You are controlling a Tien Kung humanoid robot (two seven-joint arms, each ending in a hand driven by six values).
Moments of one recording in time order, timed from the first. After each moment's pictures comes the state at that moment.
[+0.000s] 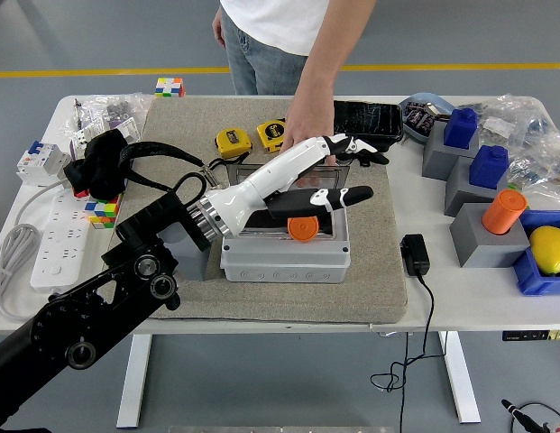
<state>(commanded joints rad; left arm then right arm) -0.51 0.12 -0.88 -1.50 1.56 -0.05 -0.20 0.17 -0.10 1.36 0.18 -1.70 -0.11 -0.05</state>
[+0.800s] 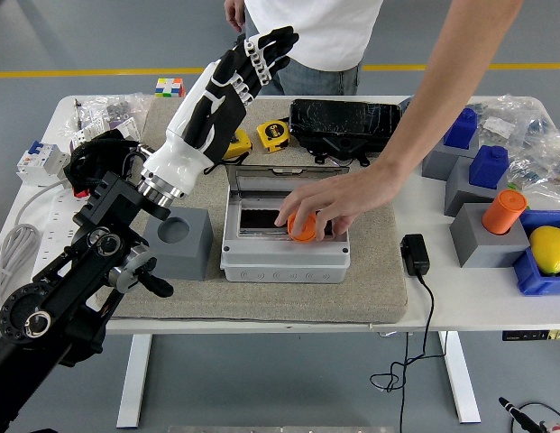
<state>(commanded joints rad) -0.44 0.09 -1.08 -1.47 1.06 -0.06 -0.28 0.17 -0.09 1.37 0.18 -1.70 -0.11 -0.05</state>
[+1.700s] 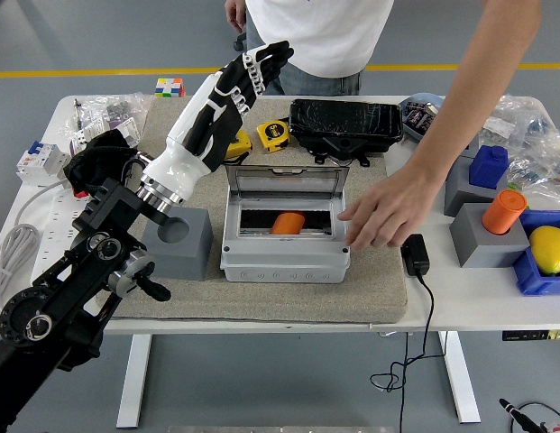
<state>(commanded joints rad) -0.42 0.09 -1.07 -1.46 1.08 -0.05 -0.26 0.17 -0.10 1.35 0.18 -1.69 -0.11 -0.05</state>
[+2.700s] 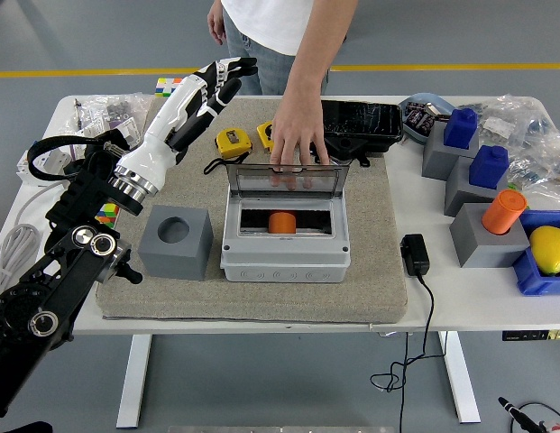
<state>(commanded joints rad) -0.42 0.11 -1.21 -1.39 1.54 0.01 -0.13 0.17 -0.09 1.37 0.18 -1.69 -0.11 -0.05</state>
